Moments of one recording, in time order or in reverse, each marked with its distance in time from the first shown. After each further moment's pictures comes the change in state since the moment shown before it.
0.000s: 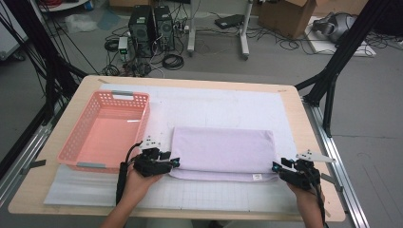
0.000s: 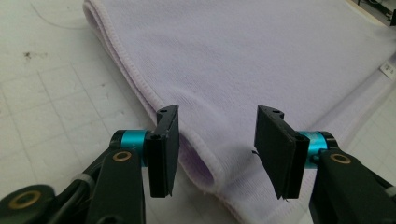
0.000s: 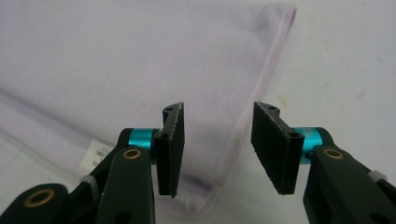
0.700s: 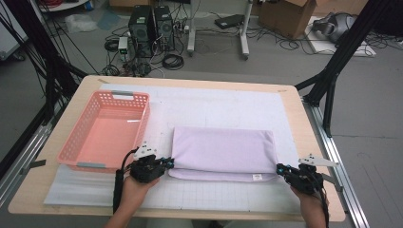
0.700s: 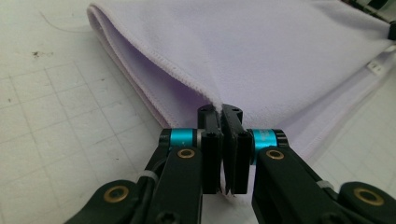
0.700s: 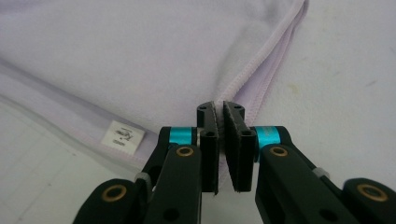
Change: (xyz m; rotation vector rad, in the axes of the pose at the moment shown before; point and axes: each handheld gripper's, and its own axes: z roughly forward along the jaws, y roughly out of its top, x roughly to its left) left arm -0.007 -0.010 -0.016 -0.076 -0.001 0.017; right arm 0.001 -0.004 -0.013 -0.006 0.054 -0.003
